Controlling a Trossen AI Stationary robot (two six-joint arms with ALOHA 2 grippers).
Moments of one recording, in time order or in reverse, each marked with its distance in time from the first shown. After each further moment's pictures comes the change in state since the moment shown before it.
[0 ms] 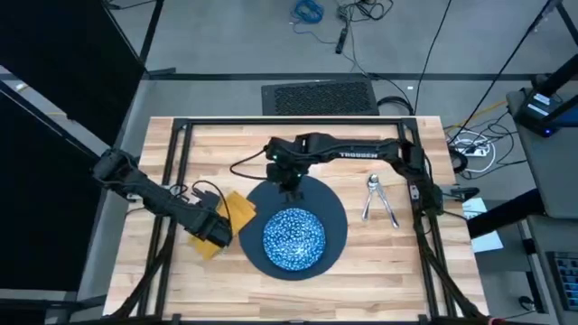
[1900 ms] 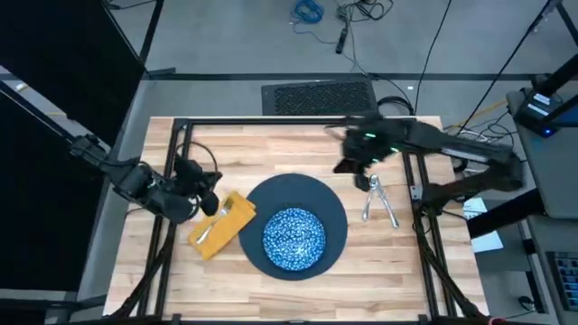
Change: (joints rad) left arm -0.066 -0.548 0.236 0.242 -0.646 0.815; right arm -0.125 -1.073 -0.919 0.413 0.029 0.191
